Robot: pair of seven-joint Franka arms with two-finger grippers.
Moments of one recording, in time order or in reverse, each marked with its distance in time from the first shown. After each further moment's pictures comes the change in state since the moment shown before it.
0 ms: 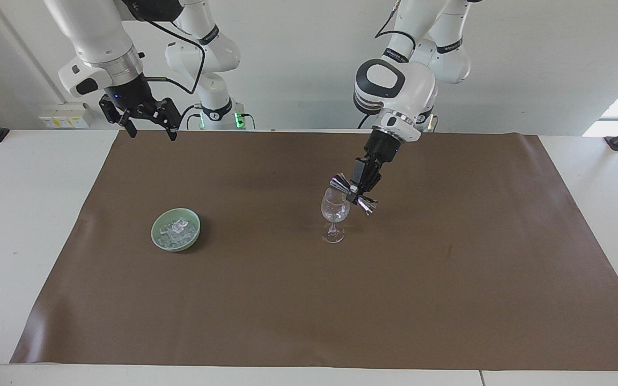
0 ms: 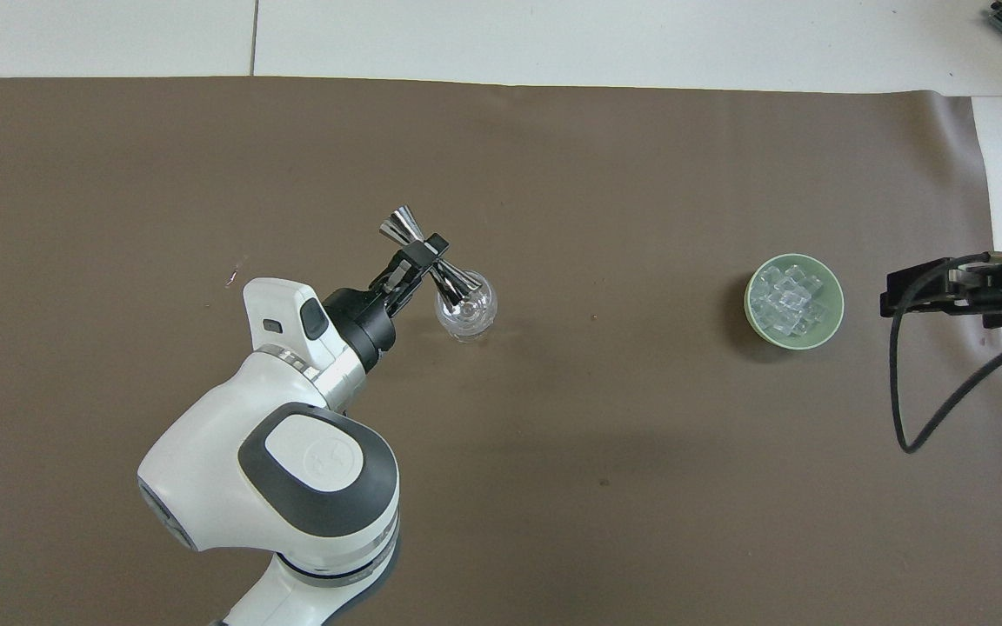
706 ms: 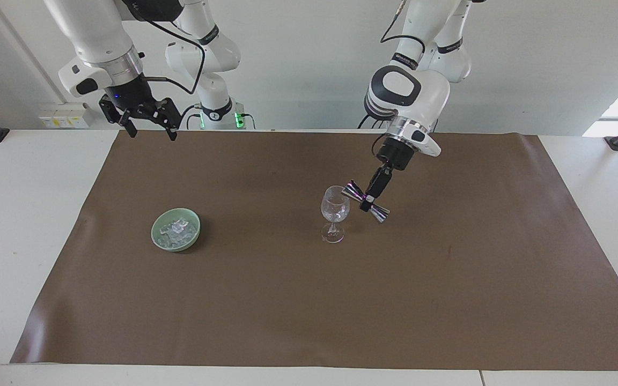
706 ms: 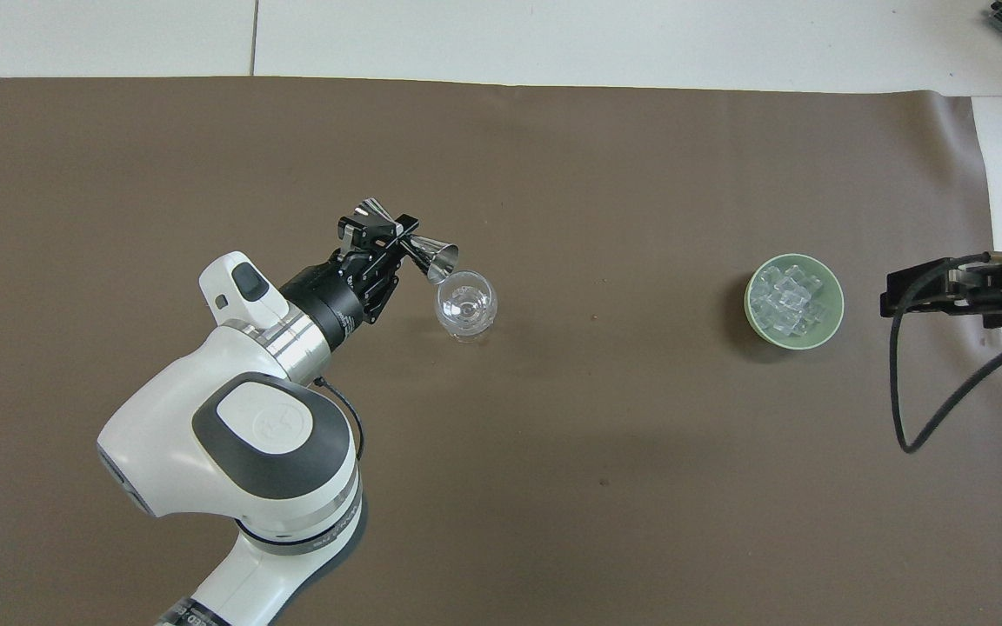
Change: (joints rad) left arm 0.086 0.002 0.011 -0.004 -0.001 -0.090 -0.384; right arm 0.000 0.000 0.000 0.000 0.000 0.000 0.000
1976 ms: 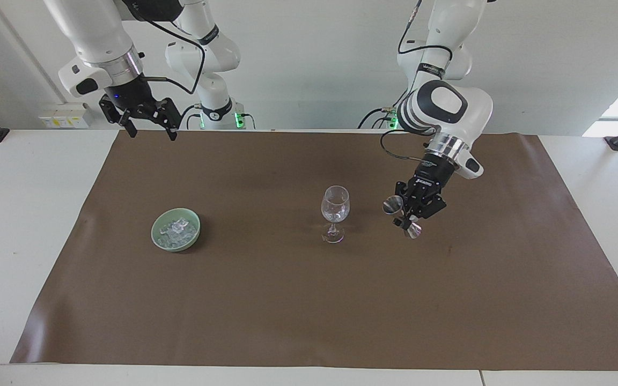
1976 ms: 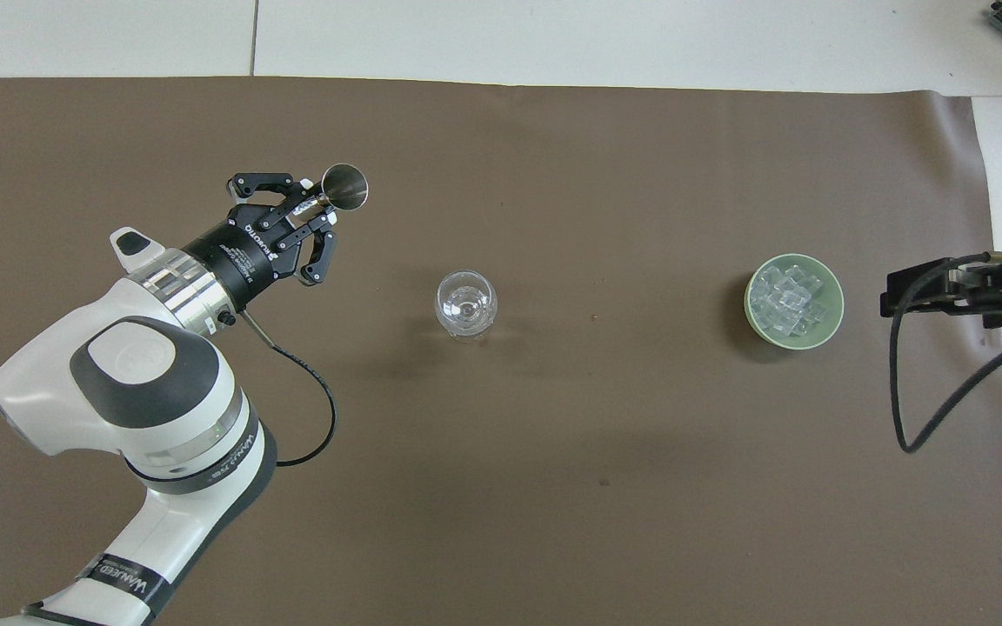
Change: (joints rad) left arm 0.213 0.006 0.008 -0.010 0.000 -0.231 -0.591; right arm 0.000 0.000 0.000 0.000 0.000 0.000 0.000
